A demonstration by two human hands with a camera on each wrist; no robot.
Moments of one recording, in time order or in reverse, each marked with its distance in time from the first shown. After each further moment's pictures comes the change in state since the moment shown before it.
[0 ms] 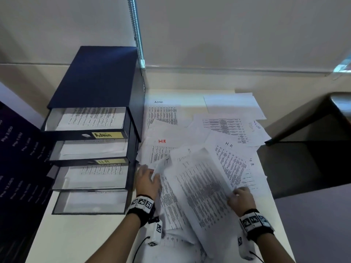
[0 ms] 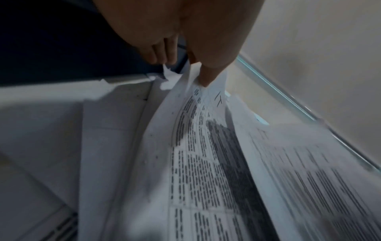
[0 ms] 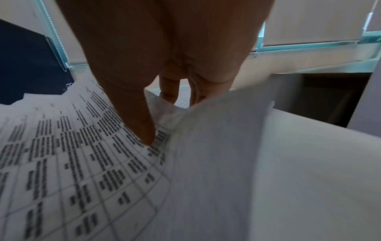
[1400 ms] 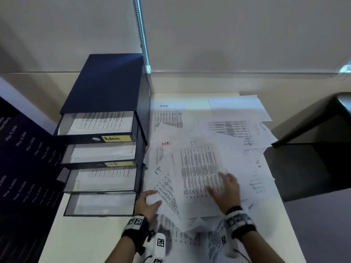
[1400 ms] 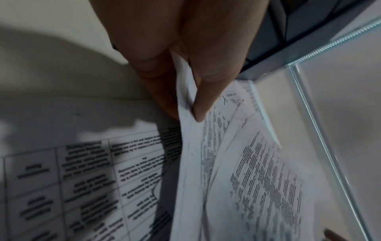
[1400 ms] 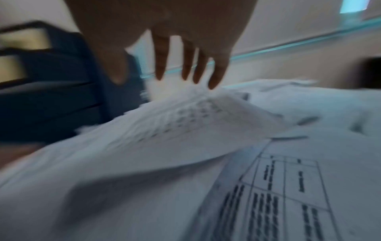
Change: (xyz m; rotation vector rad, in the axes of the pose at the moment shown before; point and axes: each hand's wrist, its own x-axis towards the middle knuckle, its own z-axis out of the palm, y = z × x) left_hand -0.036 -0.065 -0.013 -0.485 -0.182 -0.302; right_hand -0.020 -0.076 0.027 0.130 0.194 -0.260
